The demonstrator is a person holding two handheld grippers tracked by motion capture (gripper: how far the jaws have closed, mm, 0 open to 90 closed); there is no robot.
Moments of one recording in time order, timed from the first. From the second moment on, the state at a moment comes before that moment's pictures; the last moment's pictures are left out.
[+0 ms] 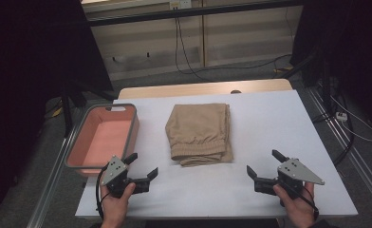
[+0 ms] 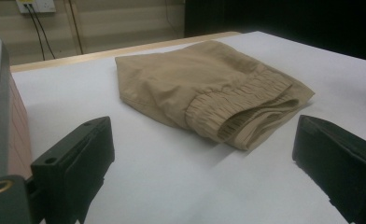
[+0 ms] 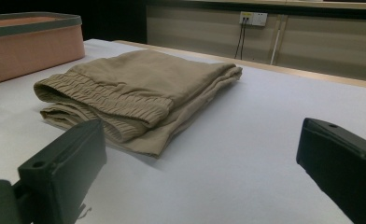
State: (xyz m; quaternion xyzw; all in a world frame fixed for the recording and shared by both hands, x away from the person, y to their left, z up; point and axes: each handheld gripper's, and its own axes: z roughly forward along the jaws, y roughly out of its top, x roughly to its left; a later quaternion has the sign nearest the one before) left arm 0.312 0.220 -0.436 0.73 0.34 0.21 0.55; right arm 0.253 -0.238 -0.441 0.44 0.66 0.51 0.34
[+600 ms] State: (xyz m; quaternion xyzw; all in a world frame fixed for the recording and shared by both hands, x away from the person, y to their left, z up) left arm 0.310 0.219 -0.438 0.74 0.33 0.20 0.54; right arm 0.258 -0.222 -0.445 0.42 0.70 0.50 0.30
